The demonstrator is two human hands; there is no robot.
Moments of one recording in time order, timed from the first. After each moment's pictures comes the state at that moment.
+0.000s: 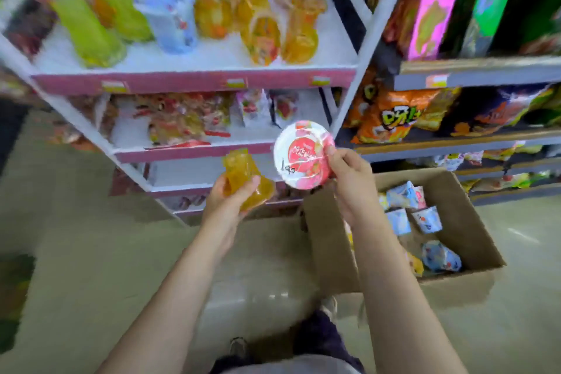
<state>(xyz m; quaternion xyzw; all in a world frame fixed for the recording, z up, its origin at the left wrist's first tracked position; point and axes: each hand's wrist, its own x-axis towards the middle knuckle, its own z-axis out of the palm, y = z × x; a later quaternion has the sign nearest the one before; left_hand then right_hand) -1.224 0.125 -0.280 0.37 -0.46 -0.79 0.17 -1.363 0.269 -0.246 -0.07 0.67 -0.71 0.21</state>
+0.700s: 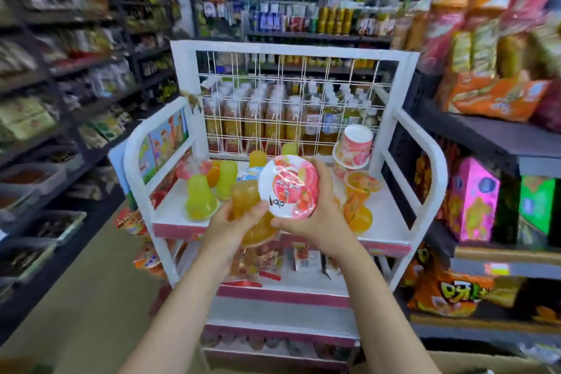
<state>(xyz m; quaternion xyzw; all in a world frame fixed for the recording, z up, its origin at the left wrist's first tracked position) -1.256 -0.023 -0.092 0.31 -0.55 -0.70 0.33 -1.397 0.086 -0.076 -0.48 0.64 -0.58 0.16</state>
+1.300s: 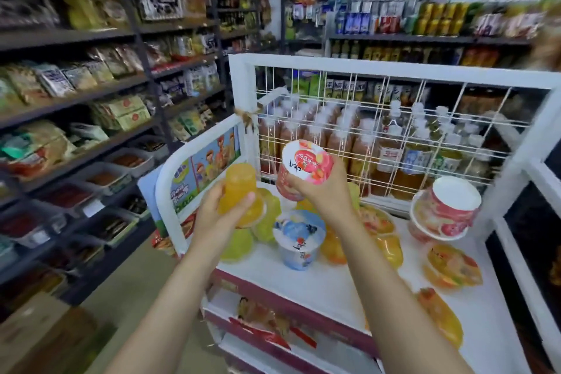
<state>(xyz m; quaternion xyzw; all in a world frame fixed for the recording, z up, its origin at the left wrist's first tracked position) -1.291 -0.159 -0.079 0.42 -0.60 -0.50 0.46 -1.501 -0.126 -0.066 -0.44 0.64 -0.61 0.17</state>
